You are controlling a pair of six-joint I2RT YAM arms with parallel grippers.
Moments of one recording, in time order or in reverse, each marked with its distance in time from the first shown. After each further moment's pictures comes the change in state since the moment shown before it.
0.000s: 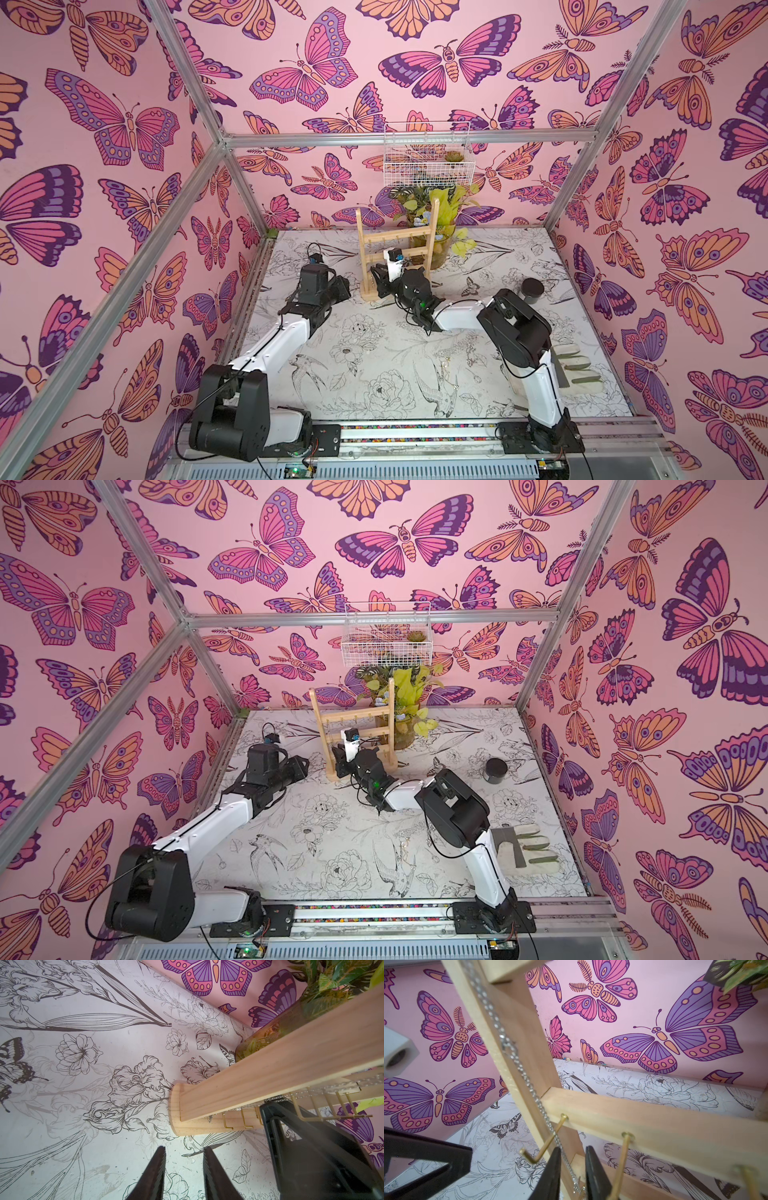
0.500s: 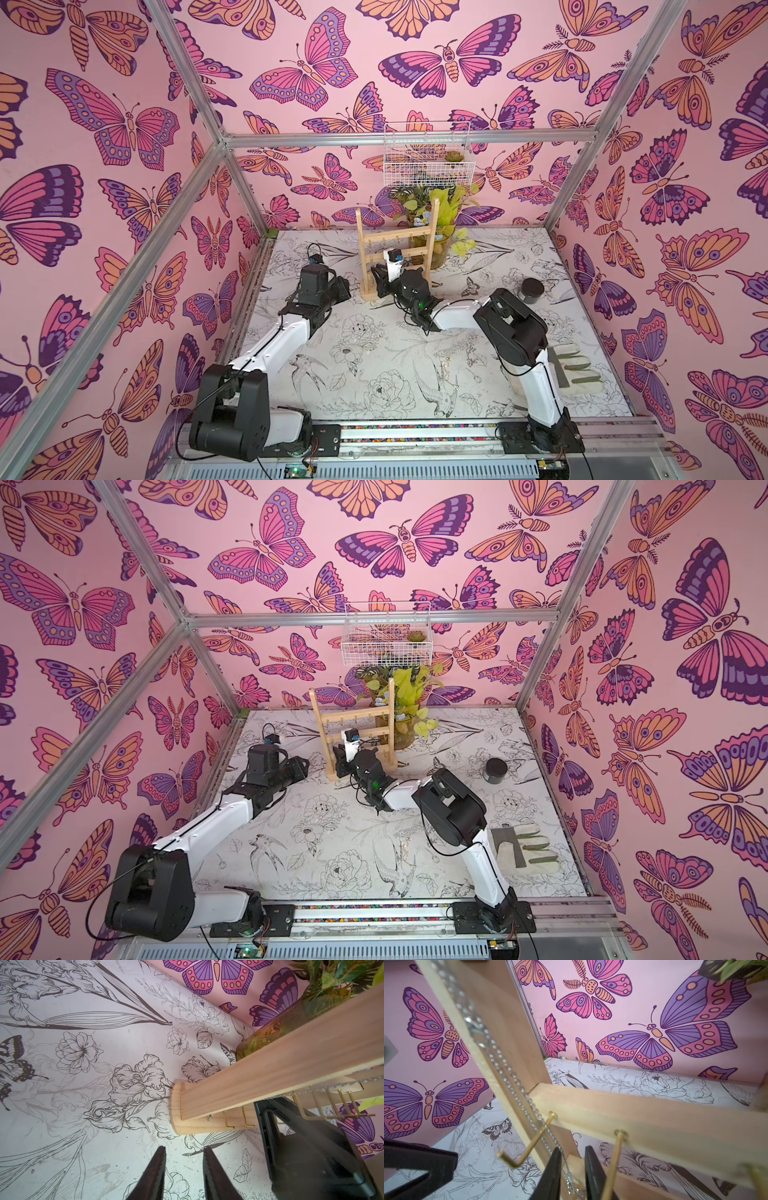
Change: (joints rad) left arm 0.000 0.000 -0.006 0.002 0.000 0.000; right arm 0.000 0.026 0.020 0.005 0.023 0.000
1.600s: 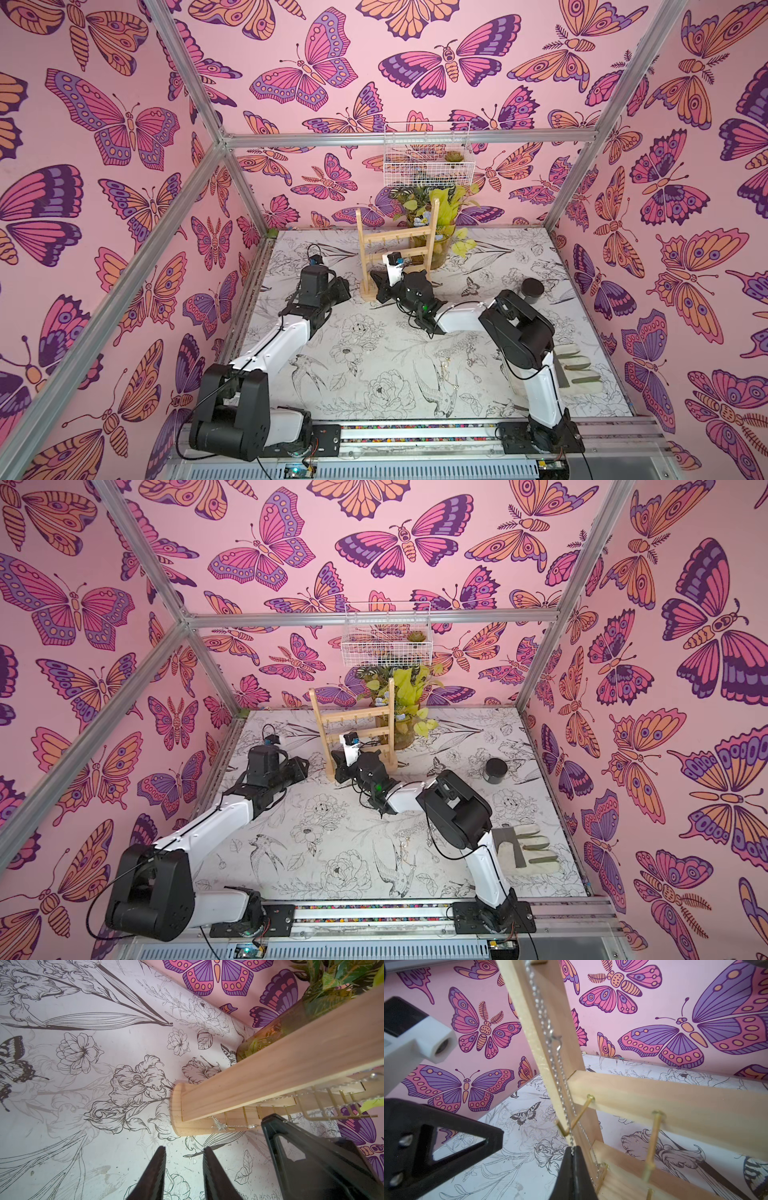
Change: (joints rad) left arm 0.000 0.002 -0.011 0.024 -0.005 -0.001; right arm 0.004 -0.057 -0.072 0.005 -0.134 0.019
